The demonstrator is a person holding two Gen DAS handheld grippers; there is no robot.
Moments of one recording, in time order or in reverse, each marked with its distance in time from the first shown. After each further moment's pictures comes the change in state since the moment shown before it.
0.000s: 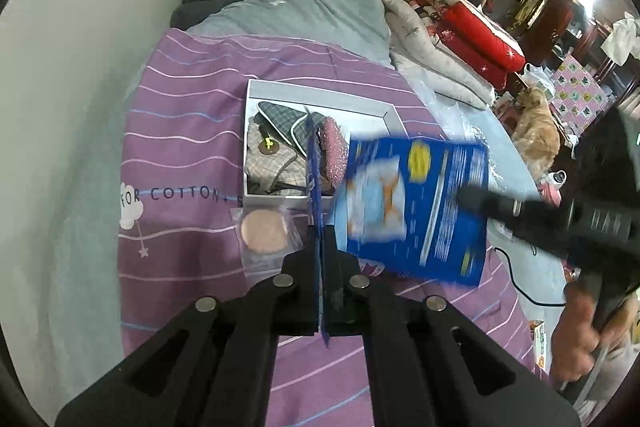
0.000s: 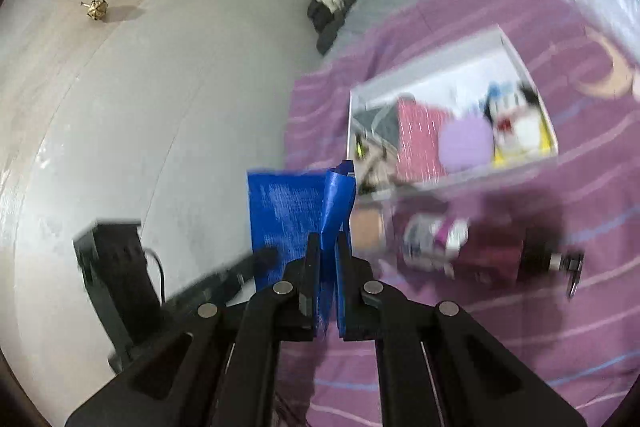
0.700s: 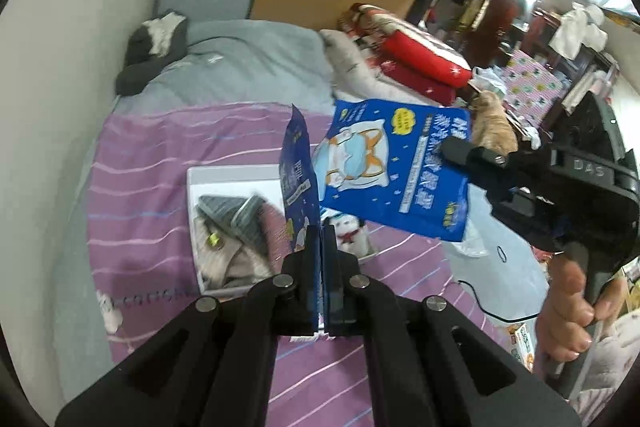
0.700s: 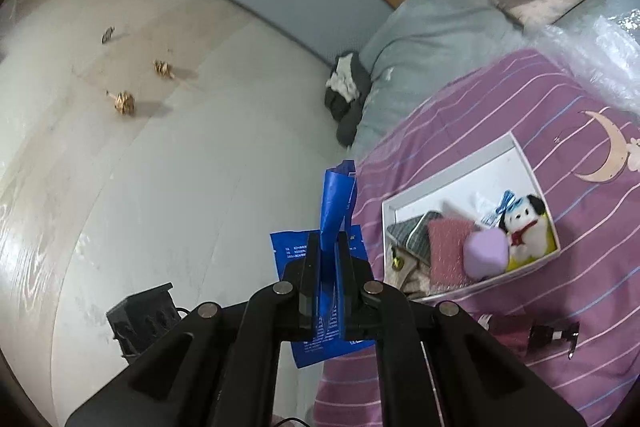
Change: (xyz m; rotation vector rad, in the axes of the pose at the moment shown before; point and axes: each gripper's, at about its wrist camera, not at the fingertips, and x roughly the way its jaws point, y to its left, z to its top) left arm -0.014 -0.039 0.073 0.159 -0.101 -0.157; right arm -0.060 0.024 0.067 0.089 -0.274 0.078
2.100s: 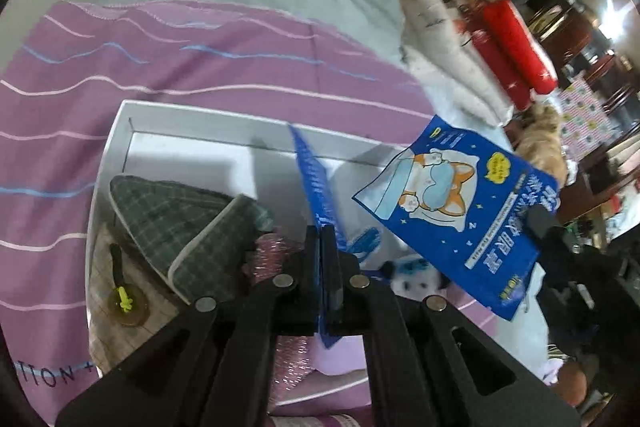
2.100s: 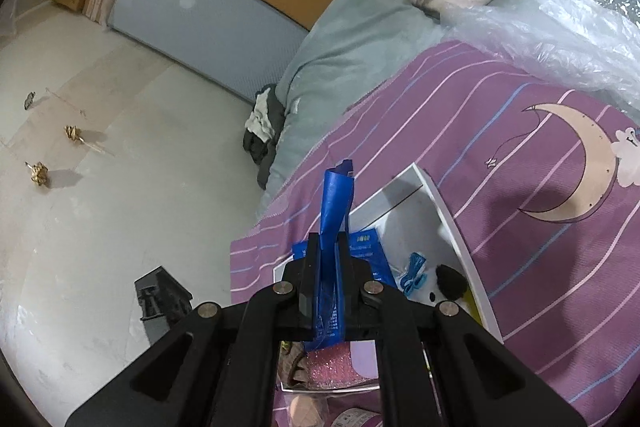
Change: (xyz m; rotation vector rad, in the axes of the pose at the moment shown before) left arm 0.212 0.060 0.006 -0.272 0.189 0.089; right arm 0.076 -0.150 0.039 0.137 -0.103 -0.148
